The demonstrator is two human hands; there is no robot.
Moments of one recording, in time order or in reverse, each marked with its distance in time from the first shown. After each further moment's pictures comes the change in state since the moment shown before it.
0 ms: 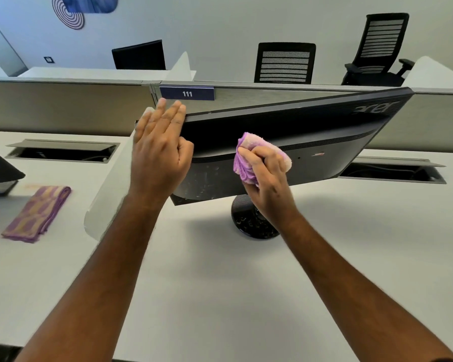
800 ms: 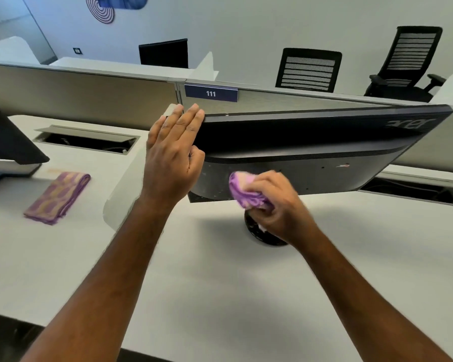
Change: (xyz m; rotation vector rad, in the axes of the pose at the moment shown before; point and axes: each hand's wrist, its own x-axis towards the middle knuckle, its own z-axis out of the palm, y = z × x) left_hand -0.020 -0.020 -0.009 -0.039 0.018 -0.011; right_hand -0.004 -0.027 -0.016 0.251 -0.253 -0.111
